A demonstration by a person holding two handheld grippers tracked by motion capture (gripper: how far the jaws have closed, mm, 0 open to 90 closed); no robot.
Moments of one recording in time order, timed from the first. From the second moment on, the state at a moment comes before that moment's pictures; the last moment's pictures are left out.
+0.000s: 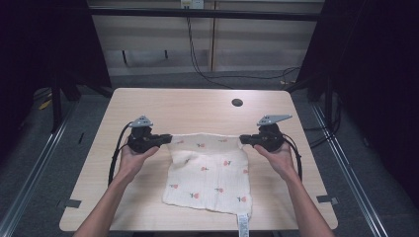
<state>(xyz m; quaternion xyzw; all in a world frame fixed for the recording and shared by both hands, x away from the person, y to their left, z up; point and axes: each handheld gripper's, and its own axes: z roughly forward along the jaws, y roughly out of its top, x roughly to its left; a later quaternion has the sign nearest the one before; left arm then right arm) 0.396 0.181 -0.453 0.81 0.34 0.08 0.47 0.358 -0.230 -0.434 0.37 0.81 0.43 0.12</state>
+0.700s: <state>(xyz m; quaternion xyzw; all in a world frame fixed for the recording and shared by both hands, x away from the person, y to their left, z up) 0.410 0.185 -0.476 0.81 0.38 0.06 0.45 0.388 -0.234 -0.476 0.43 0.81 0.38 0.14</state>
